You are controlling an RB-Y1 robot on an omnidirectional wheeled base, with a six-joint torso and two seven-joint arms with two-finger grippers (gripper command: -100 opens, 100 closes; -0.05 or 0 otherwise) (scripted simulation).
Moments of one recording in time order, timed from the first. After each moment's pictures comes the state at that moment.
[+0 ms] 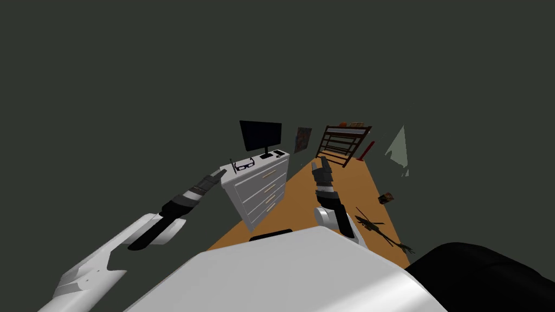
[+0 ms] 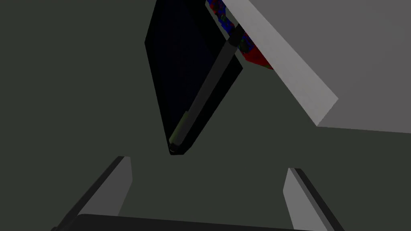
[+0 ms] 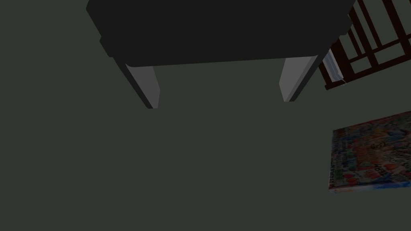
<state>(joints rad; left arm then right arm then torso) 0.24 0.74 0.10 -1.79 -0.26 -0.54 -0.07 0.47 -0.03 -0.06 -2.30 -0.06 -0.40 0.05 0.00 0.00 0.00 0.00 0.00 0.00</state>
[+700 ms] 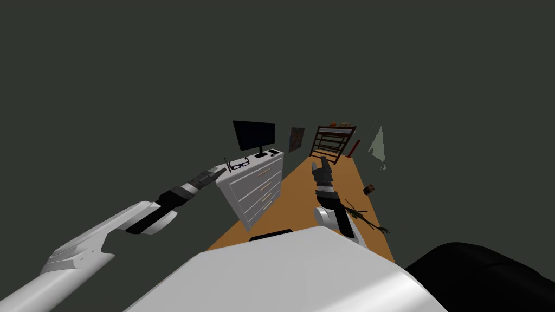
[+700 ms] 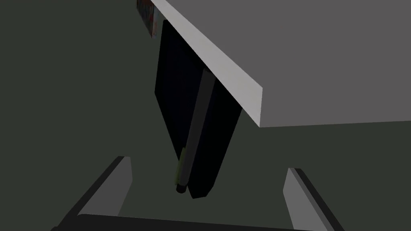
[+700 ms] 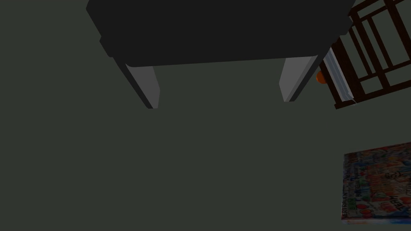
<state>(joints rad) 0.15 0.92 0.06 -1.69 -0.31 -0.48 -0.12 0.47 -0.03 -0.06 -2.30 -0.06 -0.40 0.05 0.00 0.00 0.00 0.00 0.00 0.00</state>
